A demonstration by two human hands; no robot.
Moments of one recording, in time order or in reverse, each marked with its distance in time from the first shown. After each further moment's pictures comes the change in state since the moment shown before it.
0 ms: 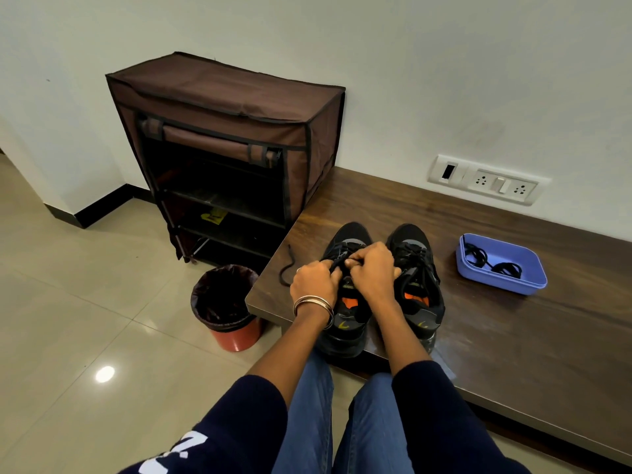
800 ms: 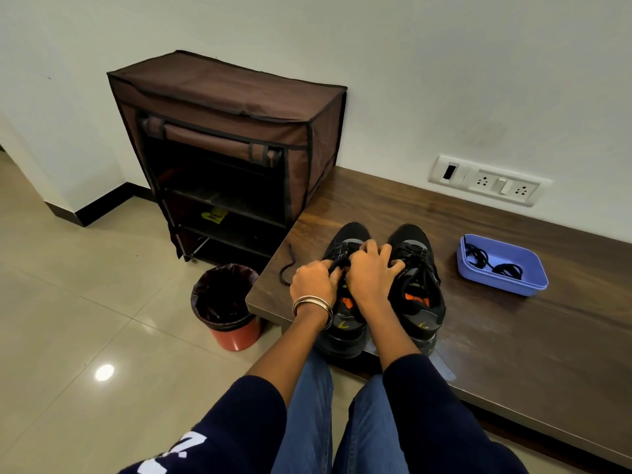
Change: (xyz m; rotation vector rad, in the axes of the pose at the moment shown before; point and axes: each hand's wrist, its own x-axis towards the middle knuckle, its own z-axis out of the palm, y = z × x) left_hand 0.000 -0.003 -0.001 -0.043 0.010 -0.012; right_hand -0.006 -0.008 0.006 -0.375 -0.056 0.000
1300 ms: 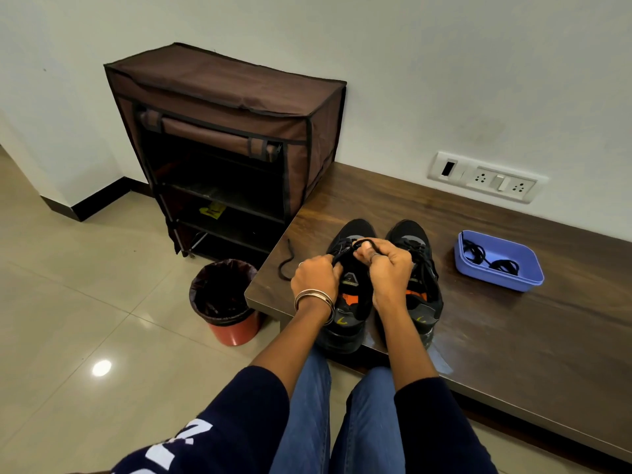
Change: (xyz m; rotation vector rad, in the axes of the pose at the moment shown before) left_hand -0.002 0.006 -0.001 0.079 -0.024 0.015; right_hand -0.010 0.018 -0.009 1.355 0.222 0.173
